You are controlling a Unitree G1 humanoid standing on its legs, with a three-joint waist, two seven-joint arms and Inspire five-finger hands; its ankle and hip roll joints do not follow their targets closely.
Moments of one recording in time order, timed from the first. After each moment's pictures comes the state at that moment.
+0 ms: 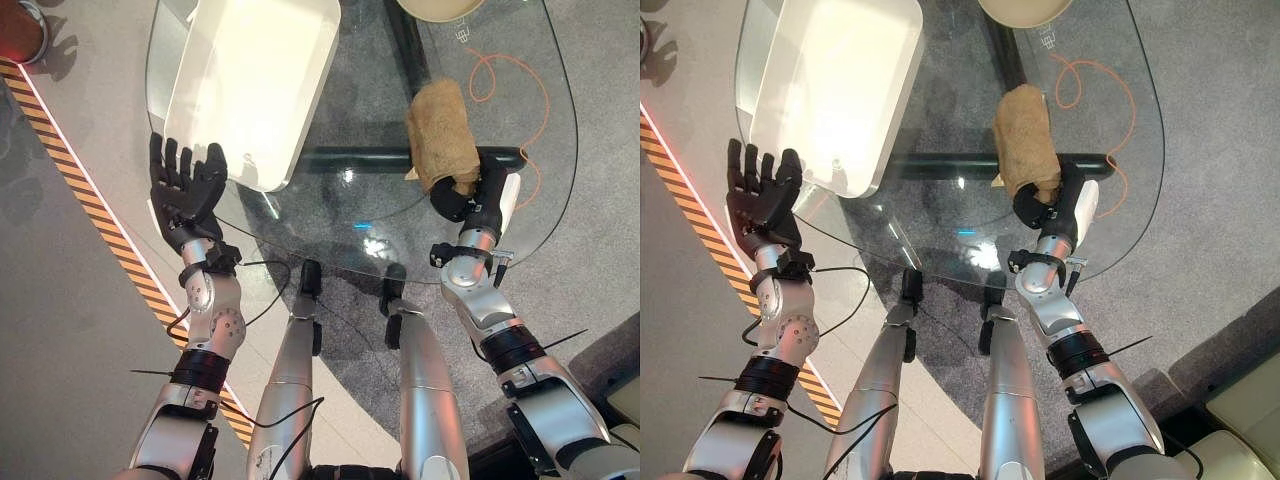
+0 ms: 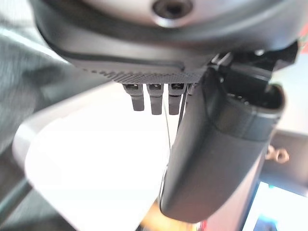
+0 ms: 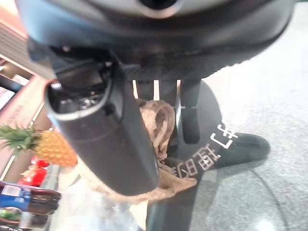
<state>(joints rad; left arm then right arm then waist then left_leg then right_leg) -0.50 0.28 -0.10 0.33 -0.89 -0.50 0.30 -0.64 -0.39 0.31 0.39 0.18 0.01 -0.77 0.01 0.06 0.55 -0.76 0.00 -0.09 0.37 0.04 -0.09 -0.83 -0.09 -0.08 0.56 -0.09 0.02</state>
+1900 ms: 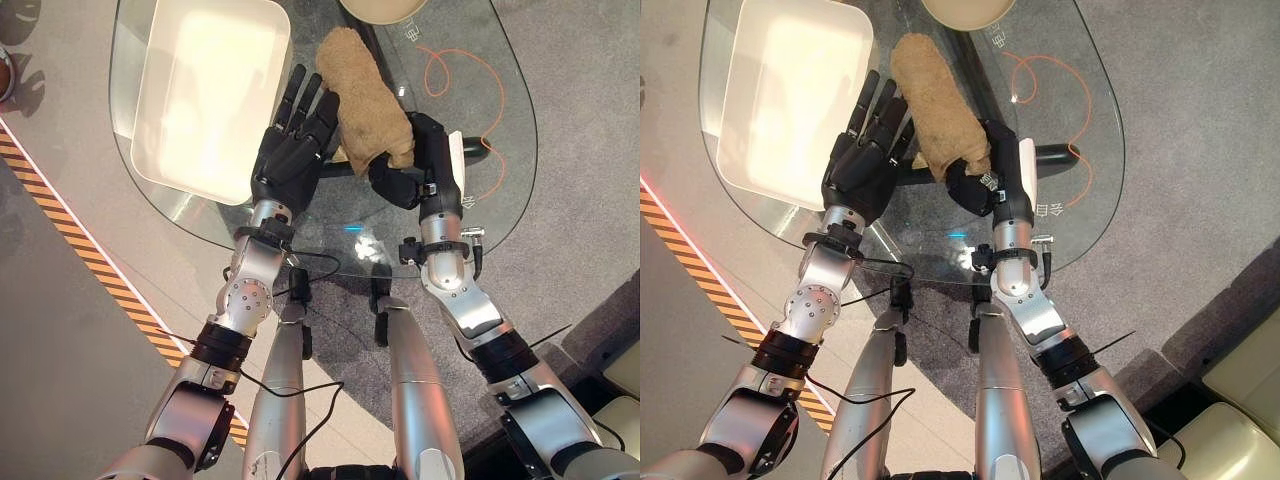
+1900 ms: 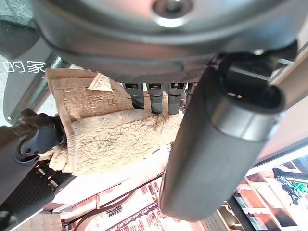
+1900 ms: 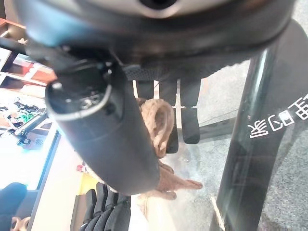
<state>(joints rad) -0.66 0.24 -0.21 0.21 -1.24 -0.13 -0.03 -0.63 -0.36 0.38 0.17 0.07 -0.06 -0.49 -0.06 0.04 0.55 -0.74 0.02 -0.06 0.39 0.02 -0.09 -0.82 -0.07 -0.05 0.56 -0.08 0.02</state>
